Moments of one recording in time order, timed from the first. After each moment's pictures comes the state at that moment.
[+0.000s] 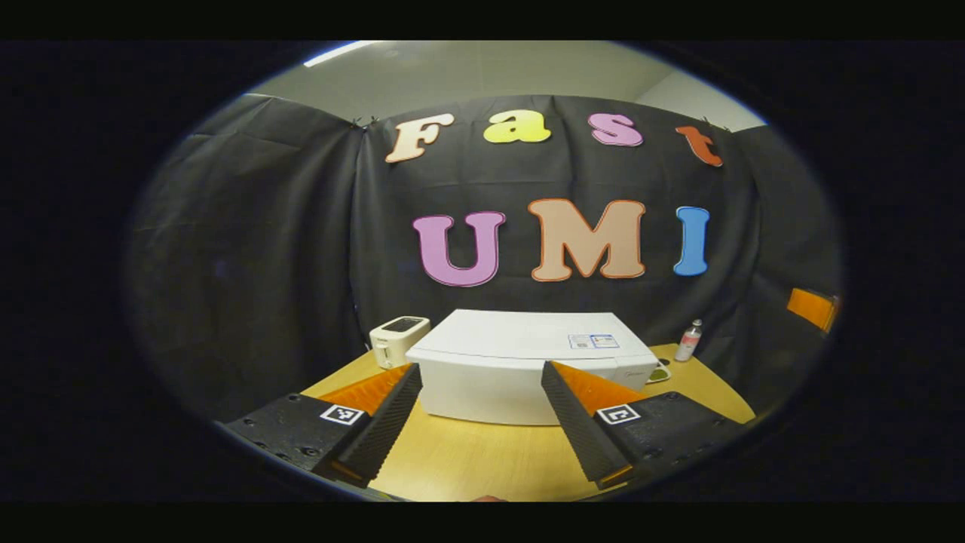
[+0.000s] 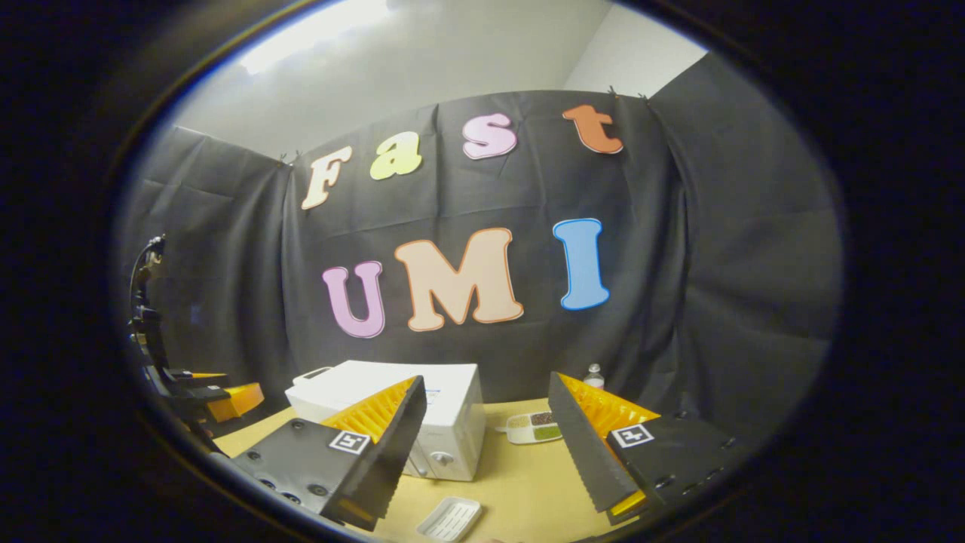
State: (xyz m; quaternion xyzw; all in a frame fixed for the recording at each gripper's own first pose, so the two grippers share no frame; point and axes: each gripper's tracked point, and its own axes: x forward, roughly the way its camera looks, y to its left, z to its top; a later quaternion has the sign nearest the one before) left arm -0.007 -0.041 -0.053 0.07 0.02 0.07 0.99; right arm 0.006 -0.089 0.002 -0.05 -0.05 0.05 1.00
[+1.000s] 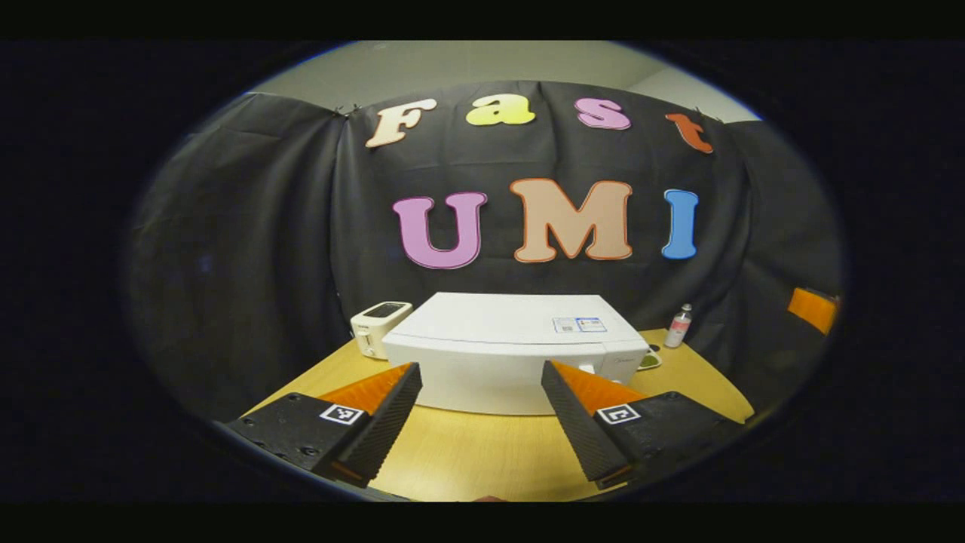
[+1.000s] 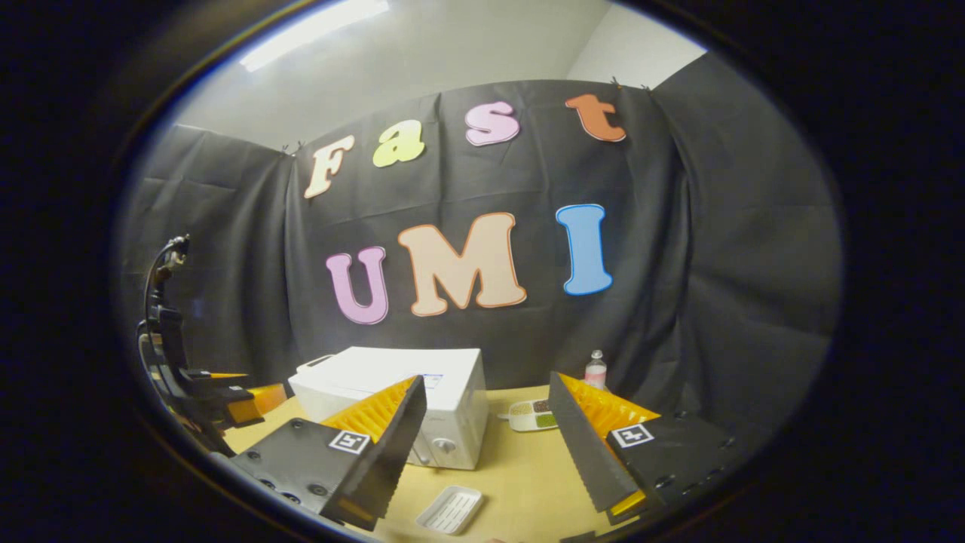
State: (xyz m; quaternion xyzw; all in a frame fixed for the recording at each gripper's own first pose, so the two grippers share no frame) left arm 0.013 -0.053 -0.087 0.07 0.07 0.04 0.99; right arm 0.001 -0.089 -0.014 -0.05 -0.03 0.05 1.00
